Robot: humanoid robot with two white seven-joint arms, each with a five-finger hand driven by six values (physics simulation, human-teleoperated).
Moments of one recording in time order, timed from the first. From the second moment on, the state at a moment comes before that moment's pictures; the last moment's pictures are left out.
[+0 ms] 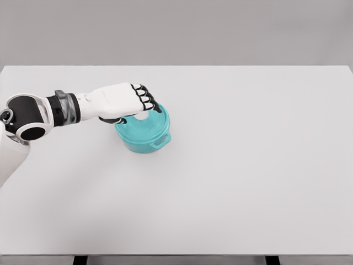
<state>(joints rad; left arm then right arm) -0.60 0.54 -0.48 -1.57 -0.73 -0.61 -0.61 0.05 0.00 -0.16 0.08 -0.01 -0.25 -0.32</state>
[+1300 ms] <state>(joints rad) -0.61 0.54 -0.50 -1.56 -0.73 -0.61 -0.61 0.05 0.00 -0.16 0.08 -0.01 -0.25 -0.32</state>
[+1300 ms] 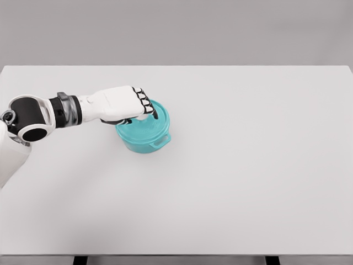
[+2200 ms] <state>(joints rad) -0.63 0.53 -0.53 -1.53 -0.72 -0.61 -0.61 0.05 0.00 -0.16 0.08 -0.01 -0.25 -0.32</state>
